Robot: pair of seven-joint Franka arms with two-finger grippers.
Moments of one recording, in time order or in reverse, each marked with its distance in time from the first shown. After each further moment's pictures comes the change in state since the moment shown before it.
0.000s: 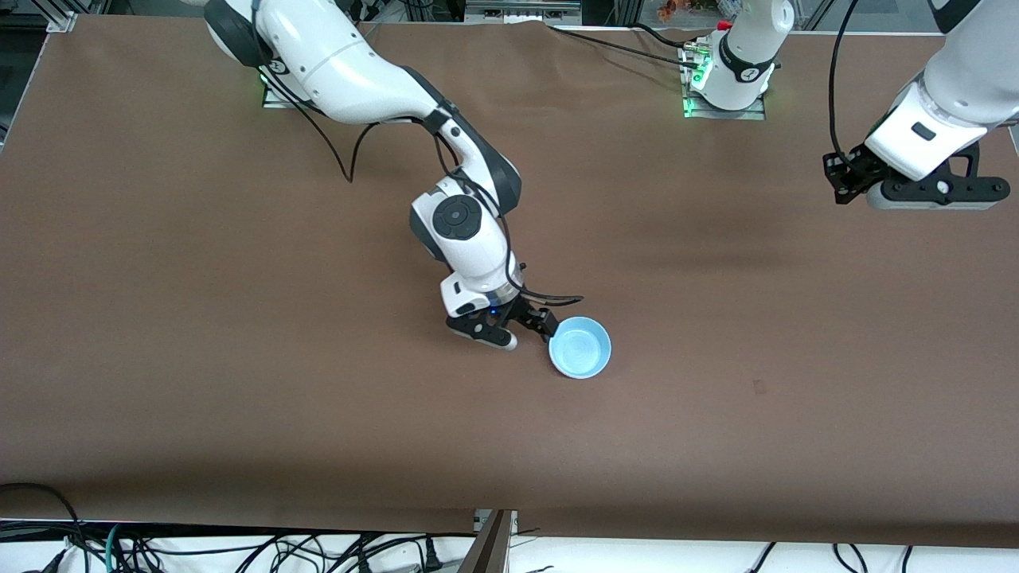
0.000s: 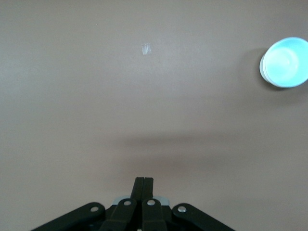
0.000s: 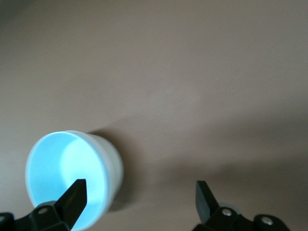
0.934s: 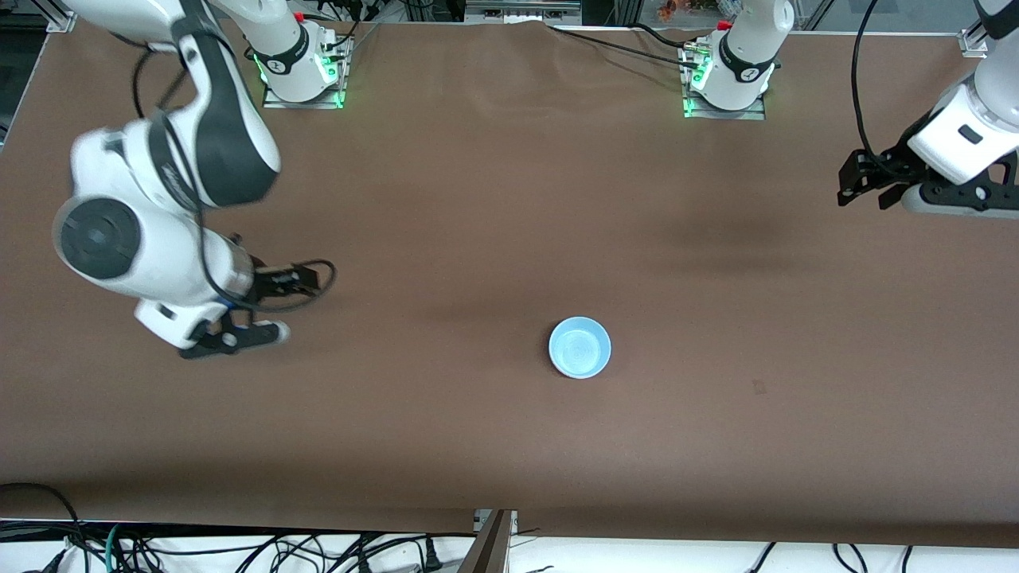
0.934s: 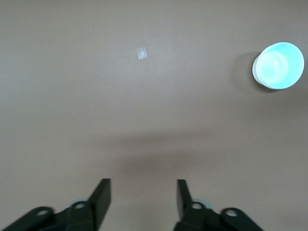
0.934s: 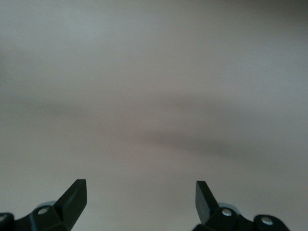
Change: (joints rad) left arm 0.068 0.052 0.013 0.036 -0.063 0.031 0.092; right arm -0.402 -0.445 -0.018 -0.083 -0.049 -0.795 -0.901
